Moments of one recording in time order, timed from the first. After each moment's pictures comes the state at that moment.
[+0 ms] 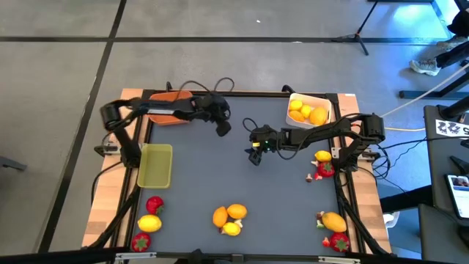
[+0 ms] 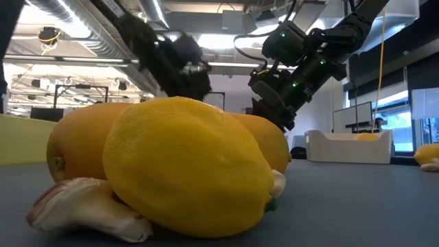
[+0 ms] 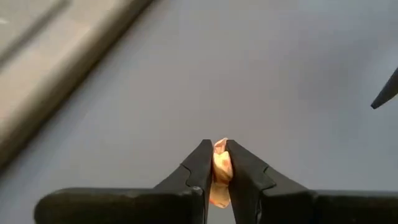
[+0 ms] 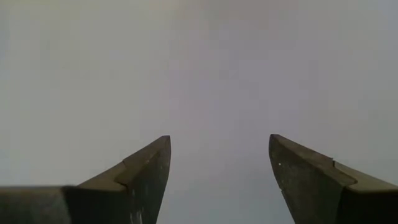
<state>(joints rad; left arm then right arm) 0.47 1.69 1.03 -0.16 -0.06 -0.03 -0.12 1.70 0.82 0.13 0.10 0.29</state>
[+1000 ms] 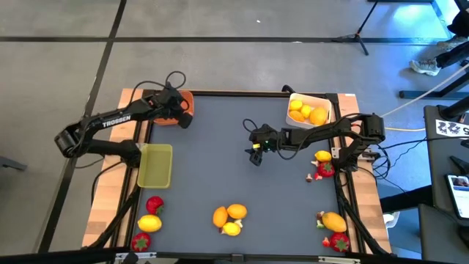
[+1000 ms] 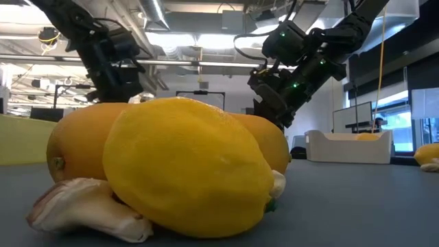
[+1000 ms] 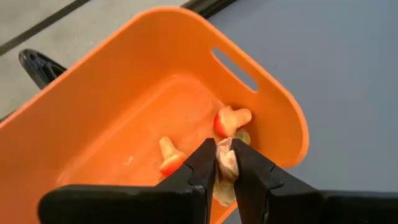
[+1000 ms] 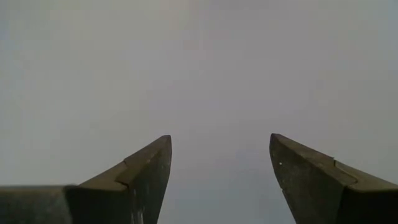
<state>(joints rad) 0.76 1.15 0.65 -0.45 -0.20 -0.13 -0.12 1.70 0.82 0.13 0.10 0.21</state>
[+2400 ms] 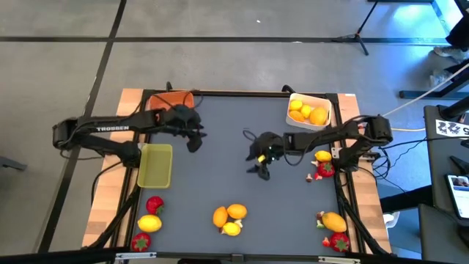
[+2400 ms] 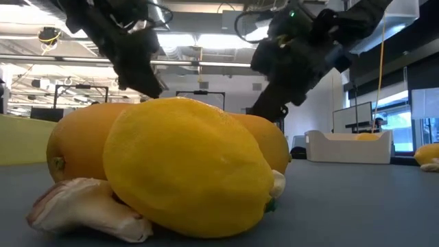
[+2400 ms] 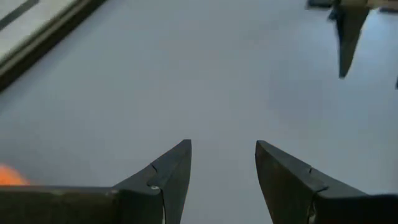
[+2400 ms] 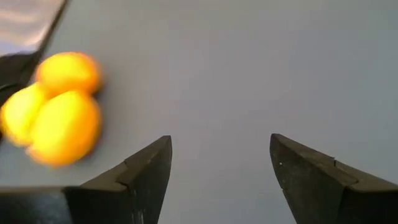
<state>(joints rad) 0.30 1.12 0.71 -0.35 -0.02 -0.20 -0.02 1.63 0.82 0.12 -0.29 0.15</state>
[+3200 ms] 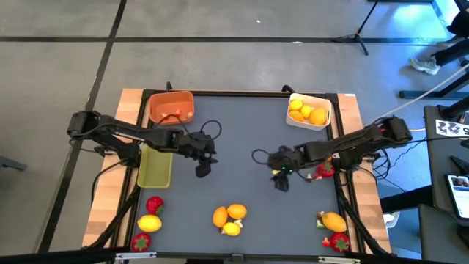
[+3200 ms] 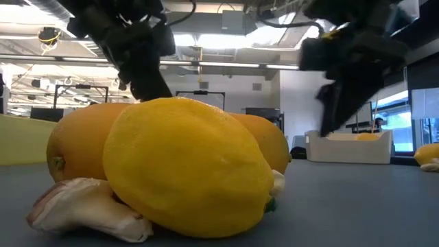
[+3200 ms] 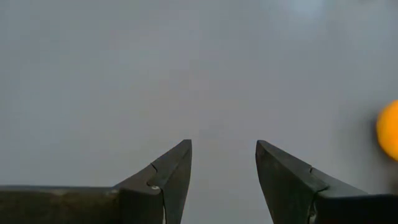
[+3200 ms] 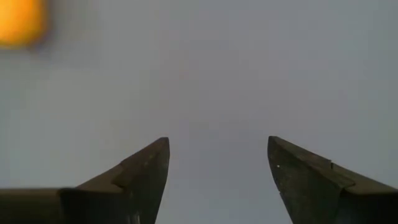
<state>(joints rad) 0.00 1.36 0.71 -0.16 -0.07 -0.28 0.18 1.41 0.82 -0.52 0.03 0.39</state>
